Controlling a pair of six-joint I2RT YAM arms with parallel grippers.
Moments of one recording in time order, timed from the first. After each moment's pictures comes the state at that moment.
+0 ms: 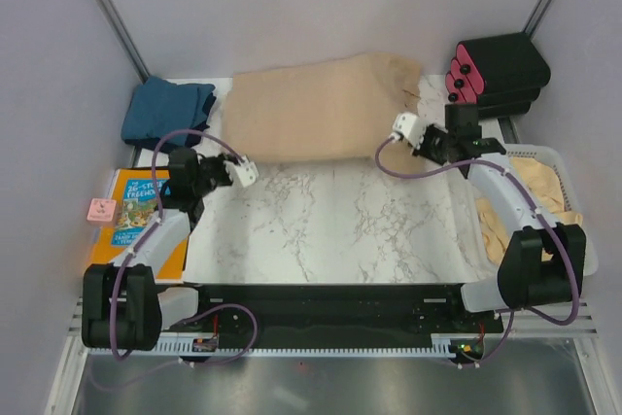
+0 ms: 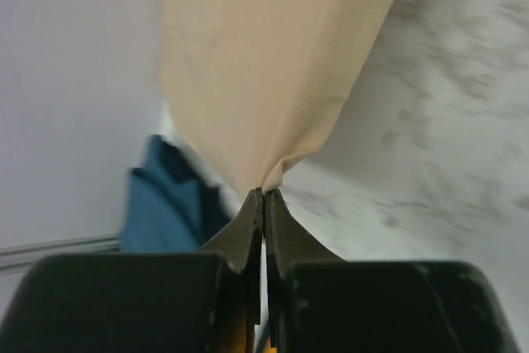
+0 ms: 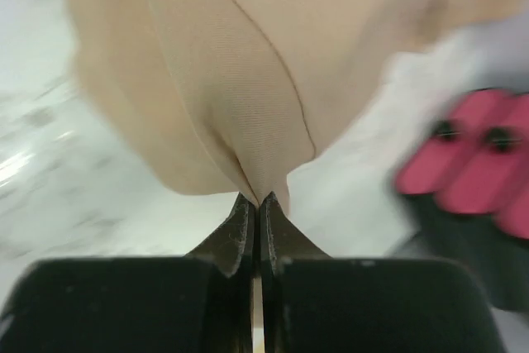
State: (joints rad) left arm -0.04 1.19 0.62 0.23 0.44 1.19; right arm 0.10 1.41 1.15 -0.43 -0.26 -1.04
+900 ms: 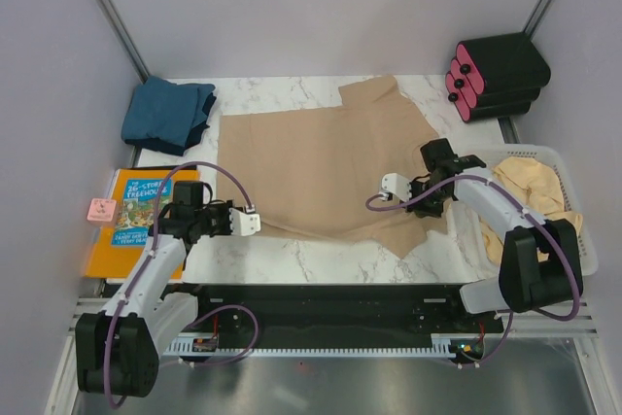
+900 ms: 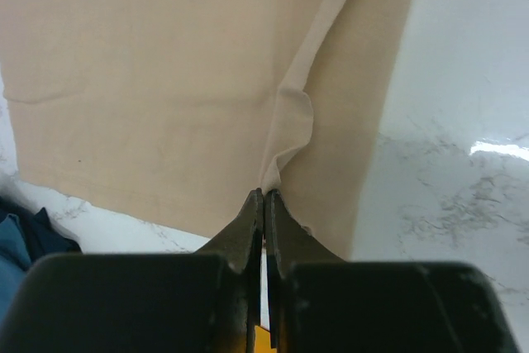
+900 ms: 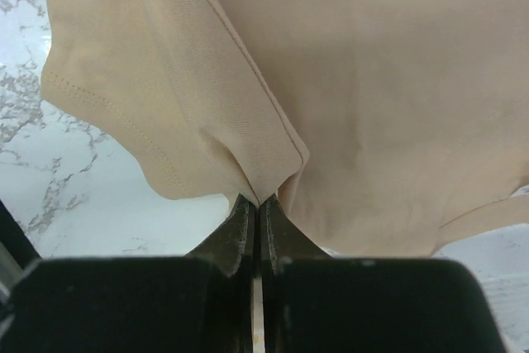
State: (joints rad) left arm -0.07 0.93 0.48 -0.45 0.52 1.40; right arm 0.21 1.41 0.92 -0.86 -0.28 -1.19
